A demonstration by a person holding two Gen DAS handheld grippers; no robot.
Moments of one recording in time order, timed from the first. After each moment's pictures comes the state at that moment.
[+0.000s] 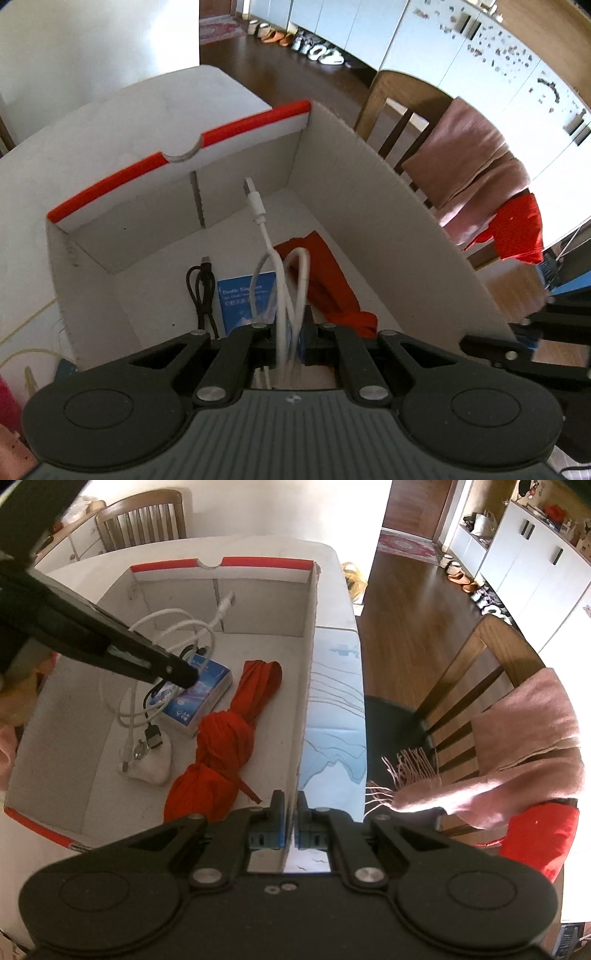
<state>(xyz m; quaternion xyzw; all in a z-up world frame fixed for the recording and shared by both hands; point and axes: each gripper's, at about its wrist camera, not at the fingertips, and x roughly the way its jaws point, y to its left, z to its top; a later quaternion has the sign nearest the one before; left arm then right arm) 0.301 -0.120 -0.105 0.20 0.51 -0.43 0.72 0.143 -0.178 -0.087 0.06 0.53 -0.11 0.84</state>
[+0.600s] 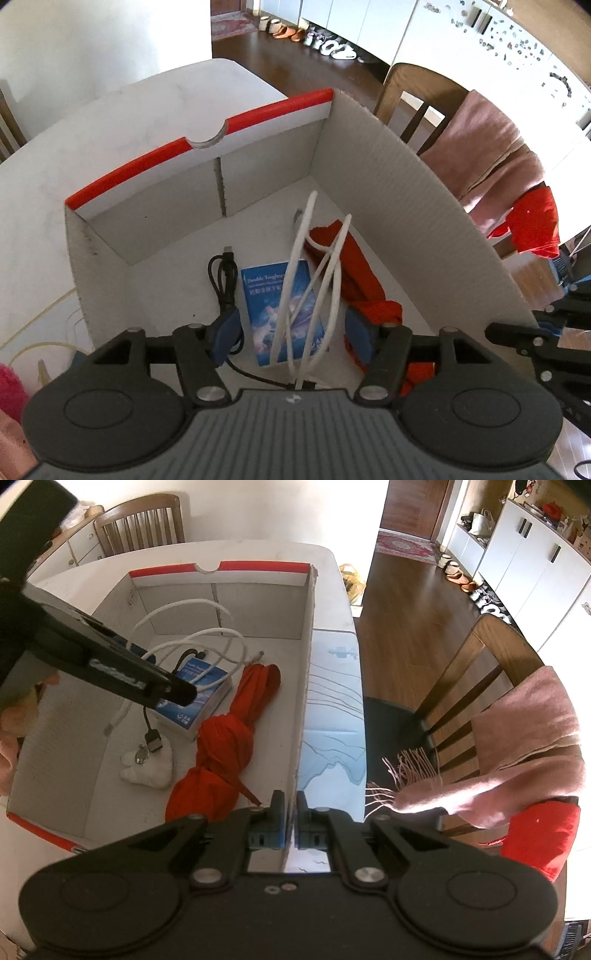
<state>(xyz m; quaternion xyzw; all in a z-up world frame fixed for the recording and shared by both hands) 0.303 -0.109 -0.106 0.22 0.51 -0.41 0.73 0.143 -0.180 -0.086 0.06 0.53 -0.11 0.84</state>
